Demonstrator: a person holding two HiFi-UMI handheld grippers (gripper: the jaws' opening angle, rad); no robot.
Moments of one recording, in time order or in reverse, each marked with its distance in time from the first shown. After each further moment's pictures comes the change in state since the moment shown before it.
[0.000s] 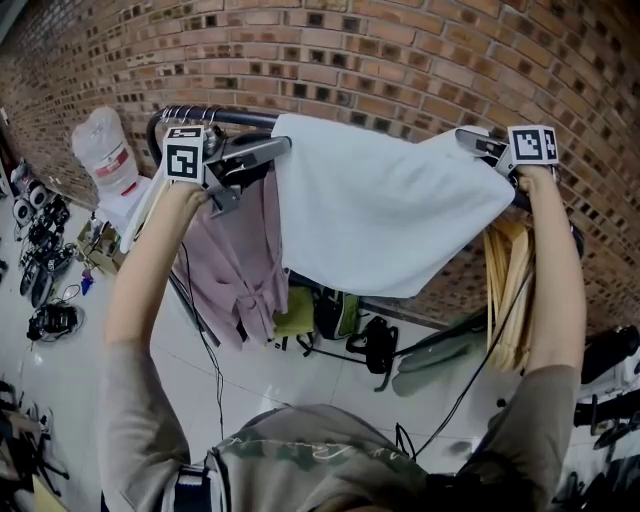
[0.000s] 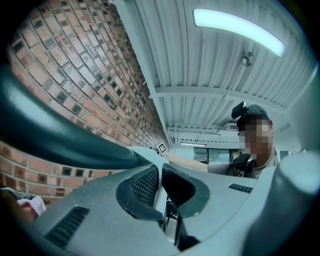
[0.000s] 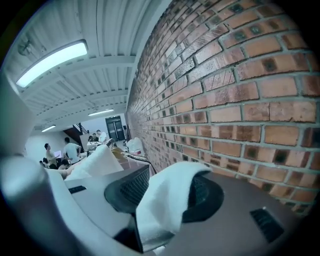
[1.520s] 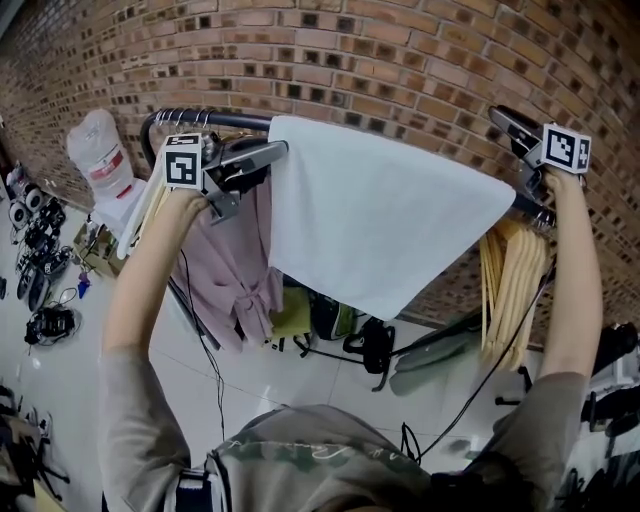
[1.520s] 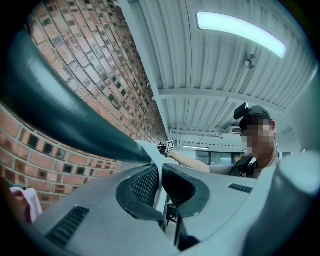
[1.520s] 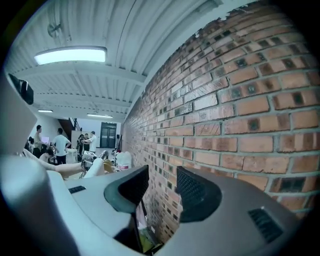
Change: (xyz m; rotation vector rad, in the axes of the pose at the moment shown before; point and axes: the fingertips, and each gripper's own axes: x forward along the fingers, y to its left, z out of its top) left arm 0.000 0.012 -0.004 -0.031 -0.032 0.022; right arm -0.078 -0.016 0.072 -0.164 -0.245 -0.141
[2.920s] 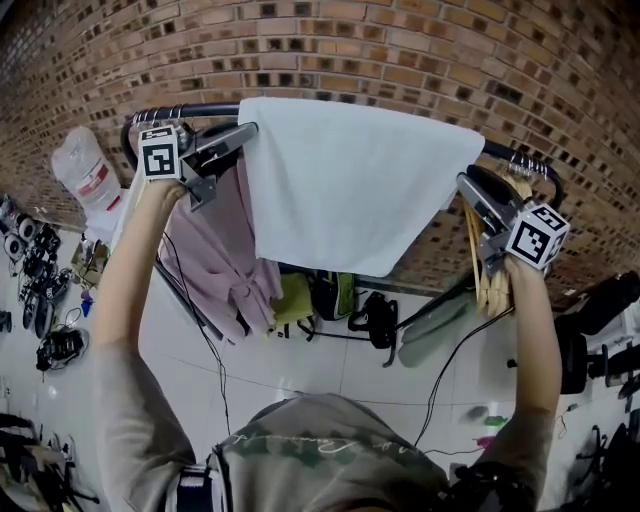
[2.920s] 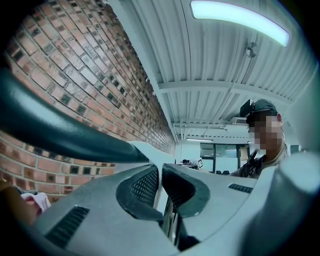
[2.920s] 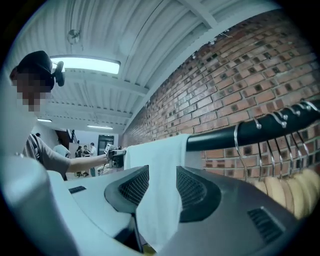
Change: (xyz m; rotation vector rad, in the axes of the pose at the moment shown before) left arm 0.002 -0.006 -0.005 0.053 0.072 0.064; right arm -0.111 0.155 -0.145 0.099 -0.157 0.030
